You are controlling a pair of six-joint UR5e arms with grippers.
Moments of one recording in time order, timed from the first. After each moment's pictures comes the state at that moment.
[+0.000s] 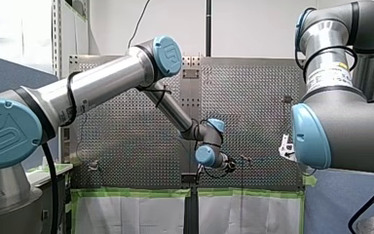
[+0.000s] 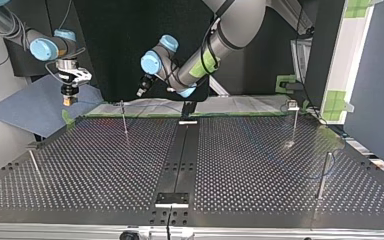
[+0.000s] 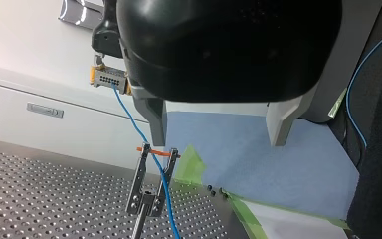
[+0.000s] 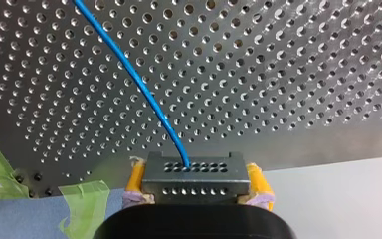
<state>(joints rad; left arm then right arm) -0.77 -2.63 -1.18 -2.79 -1.68 -1.63 1.51 -0.78 1.79 -0.94 1.28 1.75</state>
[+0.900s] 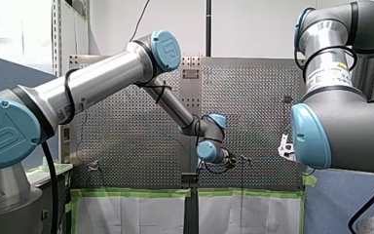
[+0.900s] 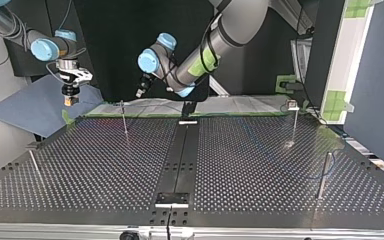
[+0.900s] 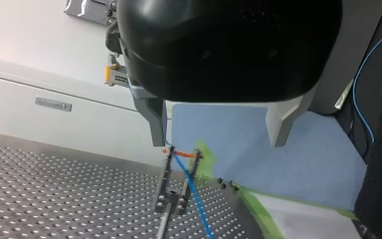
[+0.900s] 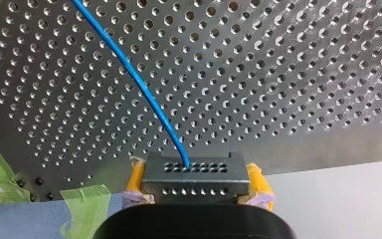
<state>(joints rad) -0.79 -2.58 -1.20 -2.80 -1.74 -1.63 1.51 -0.78 1.79 -0.94 1.28 1.76</state>
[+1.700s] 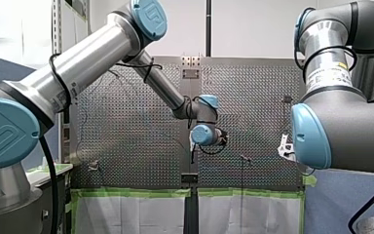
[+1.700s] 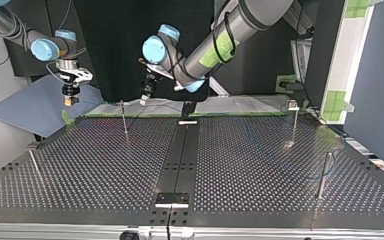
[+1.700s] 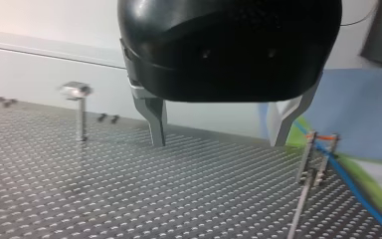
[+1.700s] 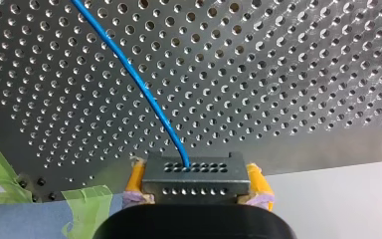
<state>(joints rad) -0.78 -2.36 -1.43 -2.60 -1.87 -1.69 1.51 -0.78 1.79 -0.94 1.28 1.76</state>
